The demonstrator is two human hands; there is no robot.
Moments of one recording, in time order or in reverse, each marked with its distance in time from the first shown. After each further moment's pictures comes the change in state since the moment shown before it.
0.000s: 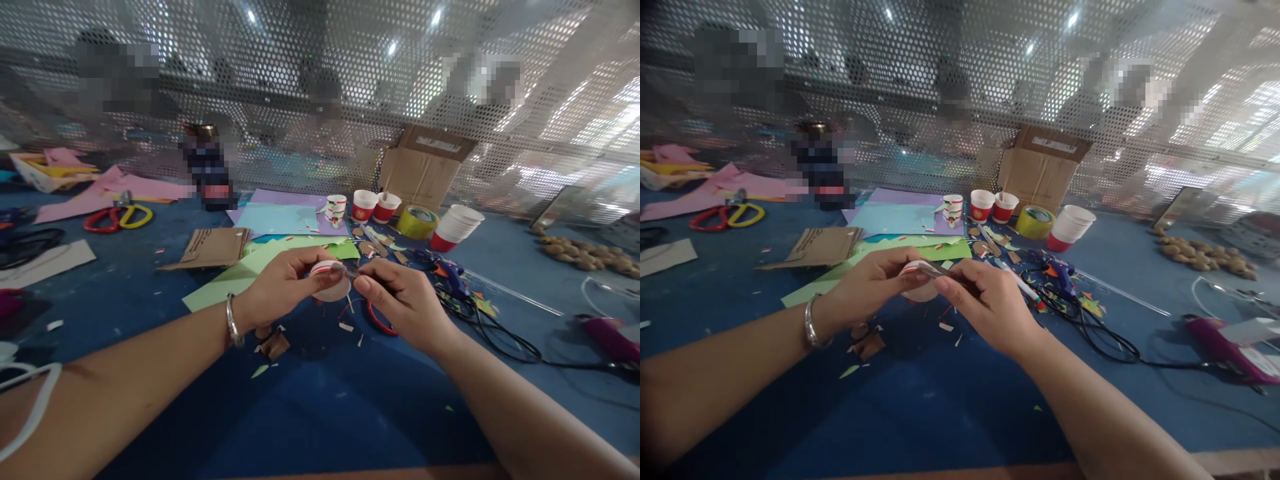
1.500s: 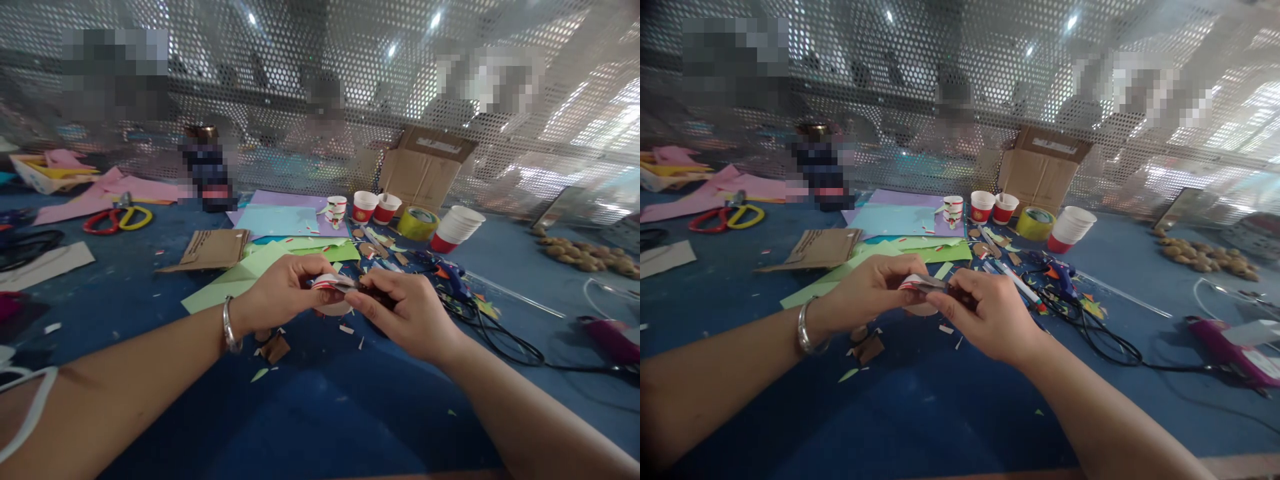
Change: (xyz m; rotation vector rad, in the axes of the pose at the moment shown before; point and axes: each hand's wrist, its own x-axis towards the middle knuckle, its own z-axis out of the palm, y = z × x) left_hand -0.002 0.007 -0.002 0.053 -0.102 -0.011; right_hand -0.003 -0.010 0.000 -0.181 -0.032 -0.050
